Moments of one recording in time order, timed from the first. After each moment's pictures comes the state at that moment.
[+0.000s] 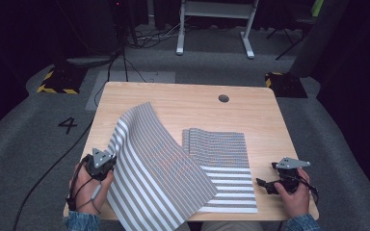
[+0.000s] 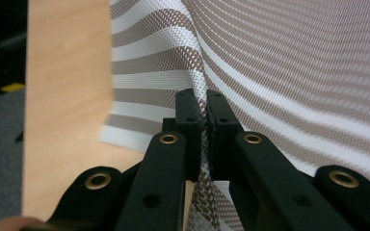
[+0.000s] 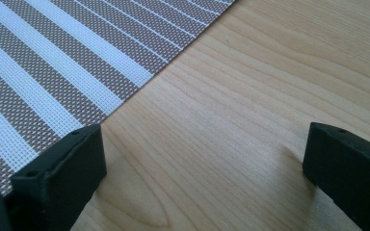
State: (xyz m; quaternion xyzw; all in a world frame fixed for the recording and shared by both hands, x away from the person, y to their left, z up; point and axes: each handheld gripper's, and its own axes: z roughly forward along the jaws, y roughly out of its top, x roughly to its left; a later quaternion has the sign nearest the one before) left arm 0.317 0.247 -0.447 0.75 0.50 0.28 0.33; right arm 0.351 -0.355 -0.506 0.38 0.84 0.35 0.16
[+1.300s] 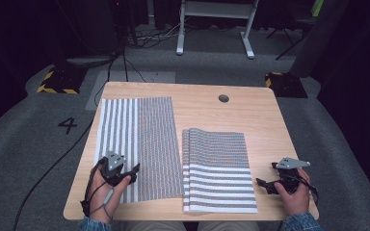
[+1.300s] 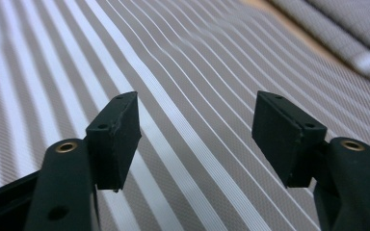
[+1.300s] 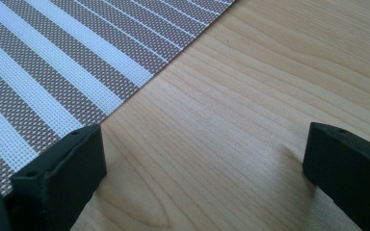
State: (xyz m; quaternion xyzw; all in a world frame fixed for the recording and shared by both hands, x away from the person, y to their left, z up) left arm 0.298 0.203 -0.465 0.76 0.50 0.21 0.35; right arm 0.351 -0.355 -0.506 0.38 0.84 0.35 0.16
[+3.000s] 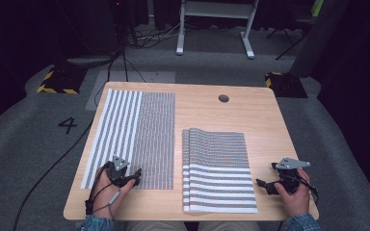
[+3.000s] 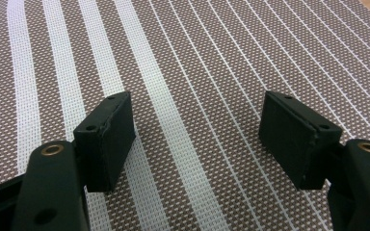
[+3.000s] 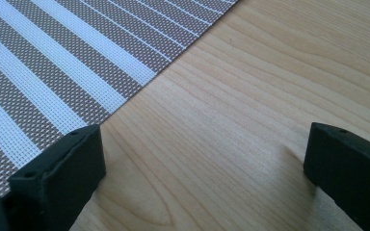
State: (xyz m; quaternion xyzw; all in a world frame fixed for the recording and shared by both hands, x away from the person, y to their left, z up) left arm 0.318 0.202 -0.503 0.75 0.54 0.21 0.32; right arm 0.350 -0.355 -0.506 0.38 0.84 0.35 0.16
